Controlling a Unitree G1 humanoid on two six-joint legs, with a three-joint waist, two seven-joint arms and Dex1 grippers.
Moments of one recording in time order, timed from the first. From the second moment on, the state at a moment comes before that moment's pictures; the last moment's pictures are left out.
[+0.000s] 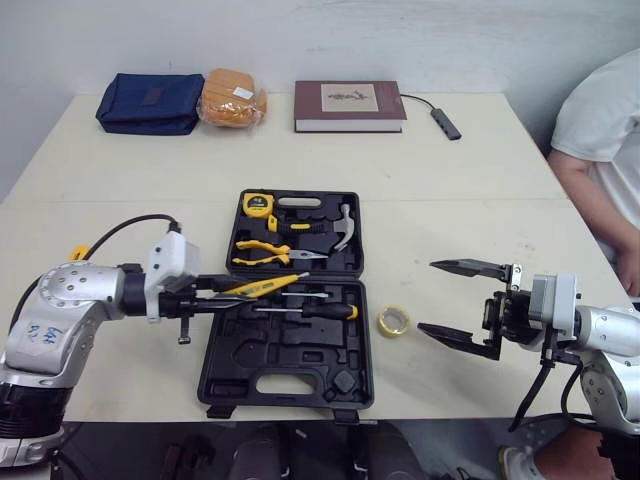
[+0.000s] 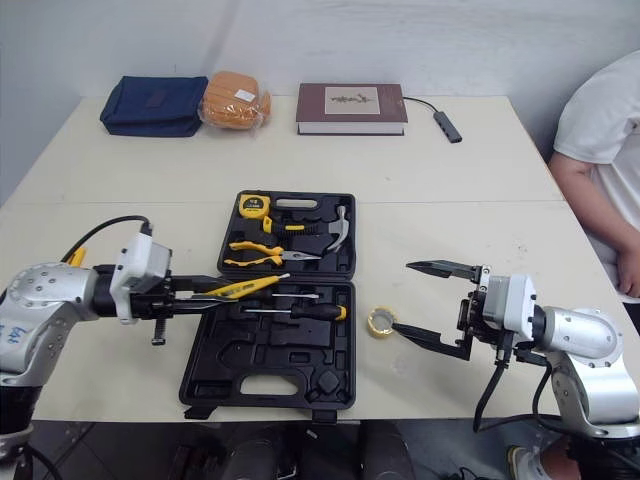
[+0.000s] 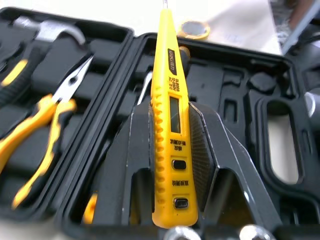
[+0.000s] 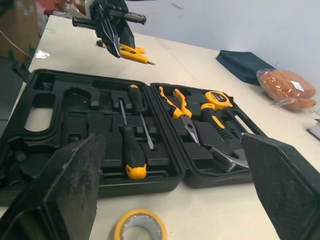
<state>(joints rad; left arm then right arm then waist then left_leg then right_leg) -0.27 0.87 0.08 -0.23 -0.51 0.37 -1.20 -0.03 -0.72 -0.20 -0.27 0.57 -0.09 1.22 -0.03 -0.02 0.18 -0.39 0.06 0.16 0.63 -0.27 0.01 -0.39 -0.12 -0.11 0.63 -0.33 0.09</state>
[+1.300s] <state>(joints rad) -0.46 0.90 -0.22 -0.14 -0.12 0.27 -1.27 0.05 -0.72 -0.20 -0.35 0.55 -0.09 1.18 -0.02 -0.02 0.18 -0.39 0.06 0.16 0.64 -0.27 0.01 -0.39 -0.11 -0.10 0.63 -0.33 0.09</state>
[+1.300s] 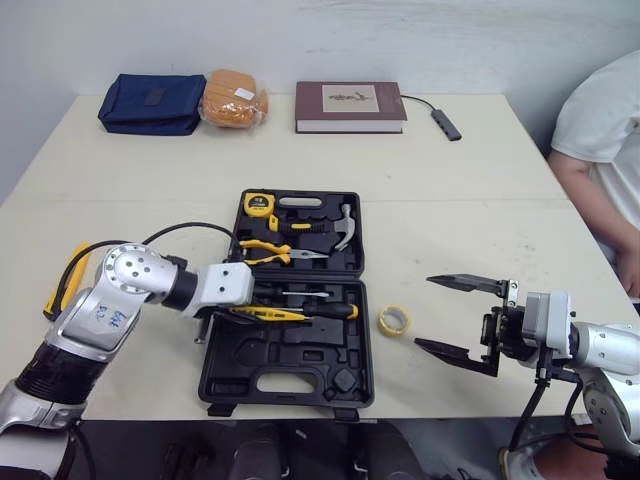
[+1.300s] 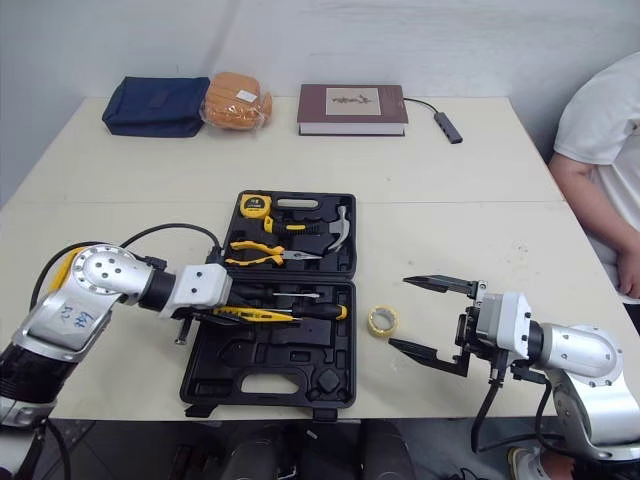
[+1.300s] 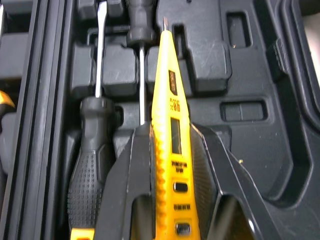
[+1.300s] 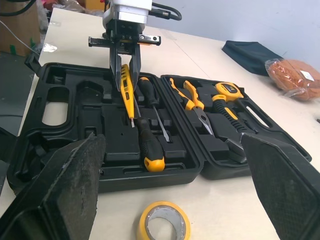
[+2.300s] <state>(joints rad) -0.44 0.89 -0.20 -0.10 -0.10 0.10 -1.28 0.03 -0.72 -0.19 -0.35 0.53 -0.09 1.18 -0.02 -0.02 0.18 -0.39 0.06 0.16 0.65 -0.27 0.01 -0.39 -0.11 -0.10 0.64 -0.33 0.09</state>
